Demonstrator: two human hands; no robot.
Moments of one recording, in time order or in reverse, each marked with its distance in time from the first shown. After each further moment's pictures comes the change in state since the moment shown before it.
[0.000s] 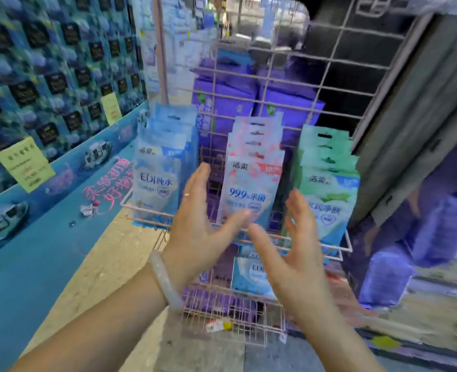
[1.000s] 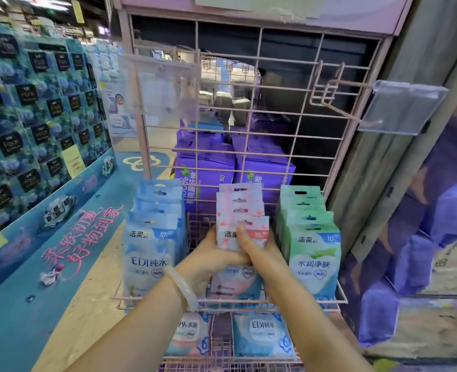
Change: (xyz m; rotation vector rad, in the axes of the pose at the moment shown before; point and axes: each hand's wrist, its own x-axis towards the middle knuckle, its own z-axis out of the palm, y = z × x) left_hand 0.087 0.008 0.012 -0.588 -0.490 -0.440; right_hand 0.103 -0.007 0.028 0.371 0.026 0.382
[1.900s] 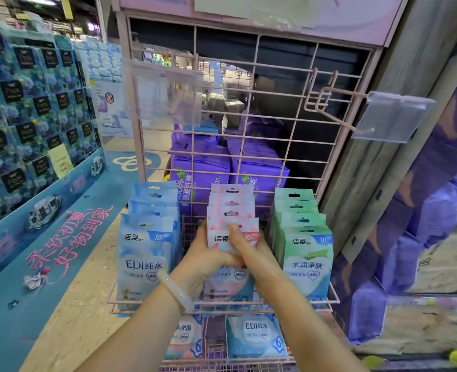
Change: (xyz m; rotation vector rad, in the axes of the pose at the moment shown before) left_hand -0.001 0.004 -0.003 -0.058 0.098 -0.005; right_hand 0.011 0.007 0.004 0.038 -0.087 -0.030
